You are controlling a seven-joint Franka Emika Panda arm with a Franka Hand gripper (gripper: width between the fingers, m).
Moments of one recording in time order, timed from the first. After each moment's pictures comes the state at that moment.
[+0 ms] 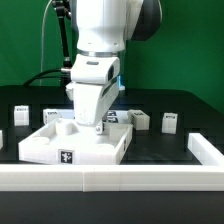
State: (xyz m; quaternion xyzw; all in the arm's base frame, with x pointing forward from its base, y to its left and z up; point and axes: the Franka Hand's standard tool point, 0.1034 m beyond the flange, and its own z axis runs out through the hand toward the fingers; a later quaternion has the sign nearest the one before) arm 0.439 -0.019 0.010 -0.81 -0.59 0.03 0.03
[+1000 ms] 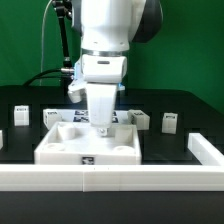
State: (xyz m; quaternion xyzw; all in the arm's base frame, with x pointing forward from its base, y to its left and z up) arm 0.451 -0.008 0.009 -0.74 -0.68 0.02 0.01
